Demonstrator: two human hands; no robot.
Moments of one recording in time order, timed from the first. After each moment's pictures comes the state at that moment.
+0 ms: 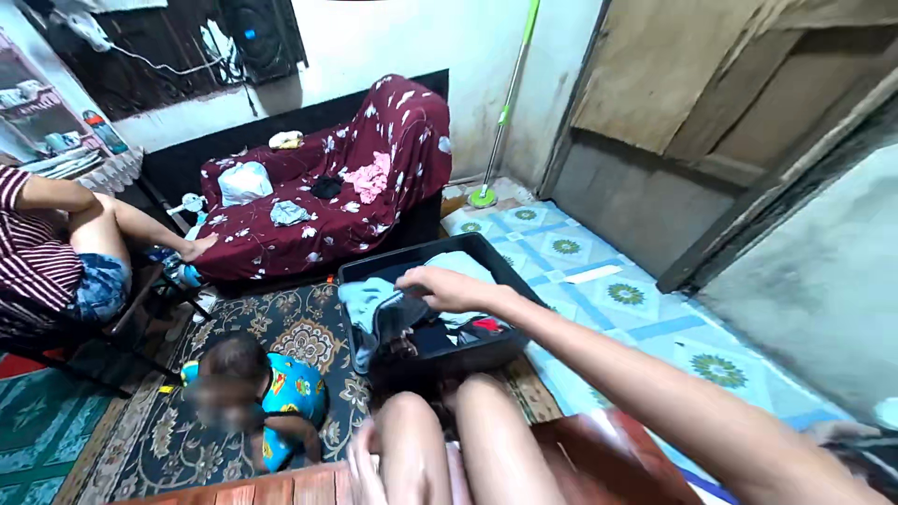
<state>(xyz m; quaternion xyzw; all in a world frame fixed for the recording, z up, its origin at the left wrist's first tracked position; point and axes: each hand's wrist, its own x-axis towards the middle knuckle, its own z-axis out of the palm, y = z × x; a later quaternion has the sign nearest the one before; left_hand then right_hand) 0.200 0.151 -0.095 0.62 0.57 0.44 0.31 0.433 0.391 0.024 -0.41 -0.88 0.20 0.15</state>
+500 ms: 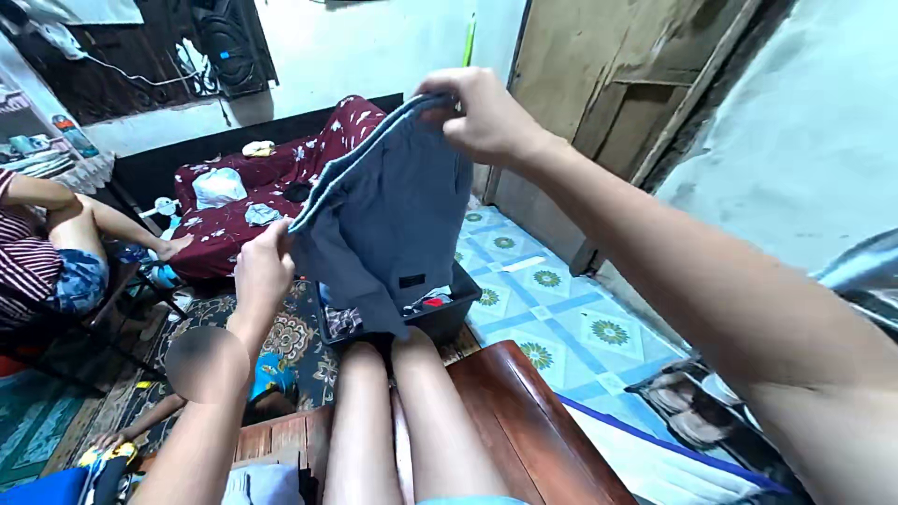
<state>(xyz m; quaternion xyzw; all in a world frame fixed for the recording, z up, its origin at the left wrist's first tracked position) 0.178 0.275 0.124 0.79 0.52 0.33 0.02 0.501 0.254 0.243 -0.48 -0.80 -0.06 0.35</state>
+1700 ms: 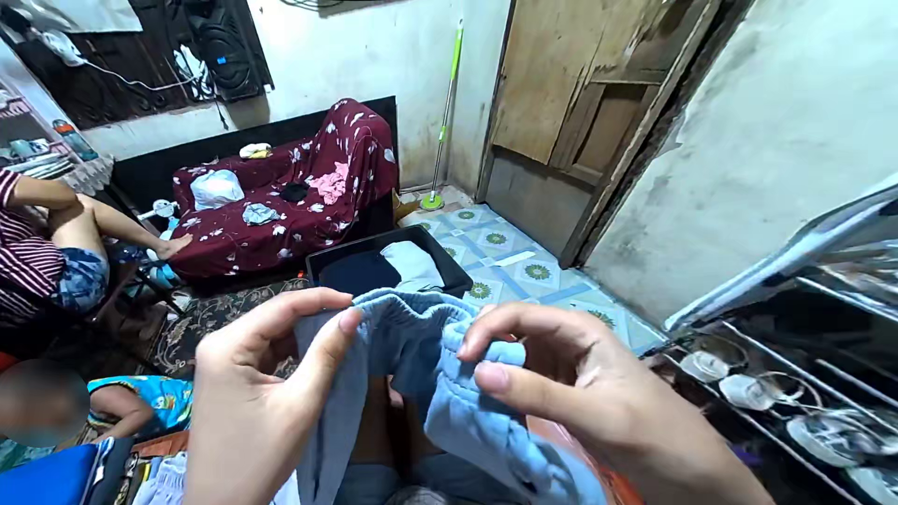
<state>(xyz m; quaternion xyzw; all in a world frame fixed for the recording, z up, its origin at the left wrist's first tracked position) 0.177 0.052 0.160 0.78 0.30 0.52 0.19 0.419 -0.014 0.129 -0.33 -0.65 0.39 0.56</state>
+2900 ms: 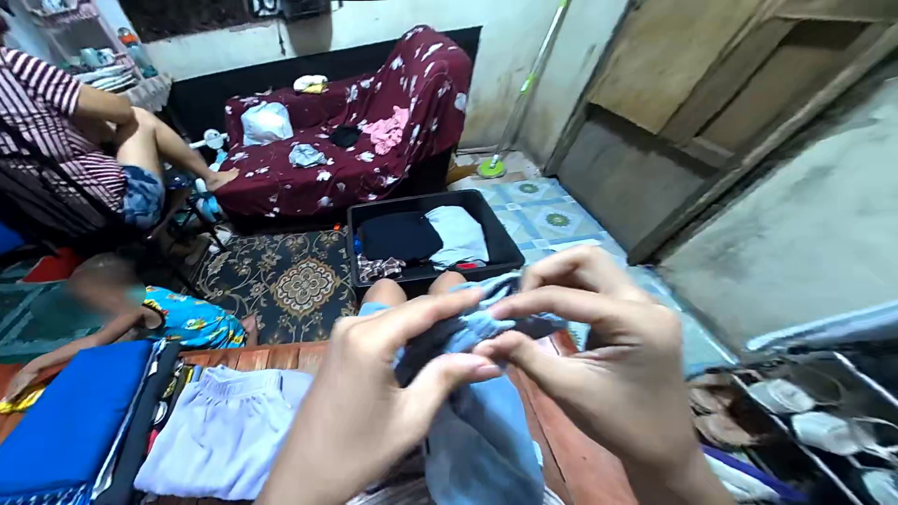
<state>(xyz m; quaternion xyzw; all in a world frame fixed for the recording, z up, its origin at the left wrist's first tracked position) 0.179 0.025 0.117 0.79 0.27 0.45 0.30 0.390 0.012 0.099 -0.41 -0.72 0.04 0.55</state>
